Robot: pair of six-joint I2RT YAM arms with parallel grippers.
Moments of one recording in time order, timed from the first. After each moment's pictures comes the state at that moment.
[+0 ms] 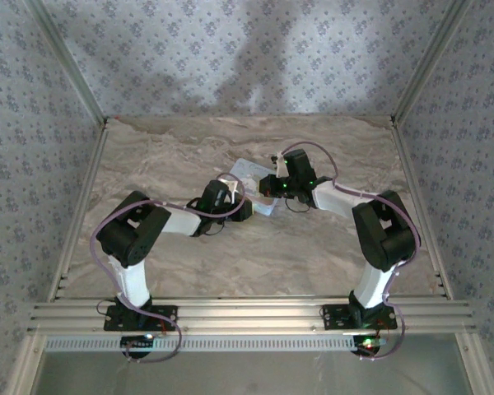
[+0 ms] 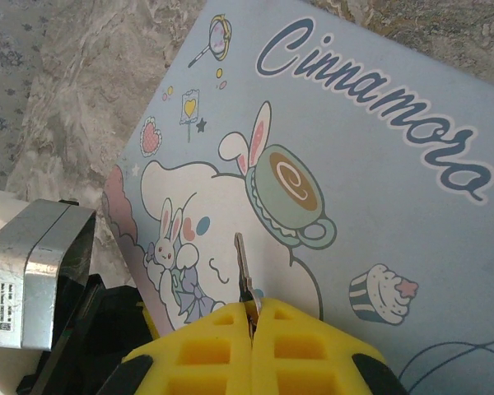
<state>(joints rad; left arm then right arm) -0.65 1.86 0.79 0.43 0.27 -0.62 0.47 1.76 1.03 -0.01 -0.42 0.51</state>
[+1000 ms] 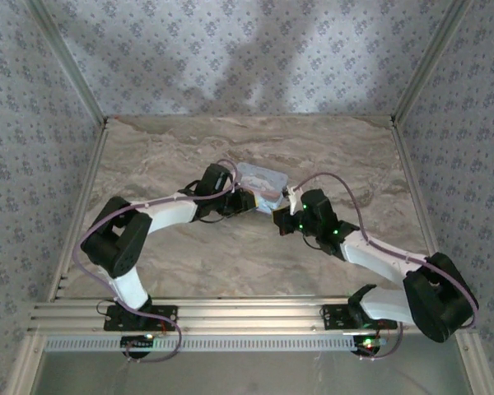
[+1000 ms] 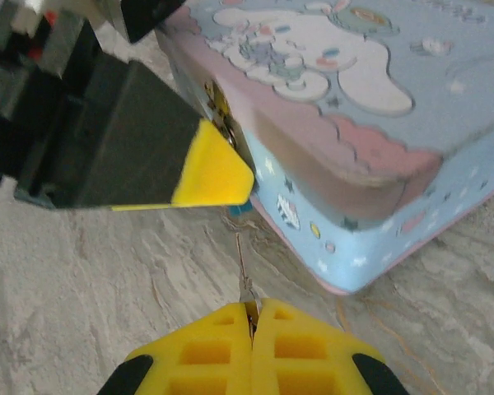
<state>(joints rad) -0.64 1.74 0.96 0.02 0.47 -0.89 0.61 1.21 0.51 0.14 -0.20 0.29</state>
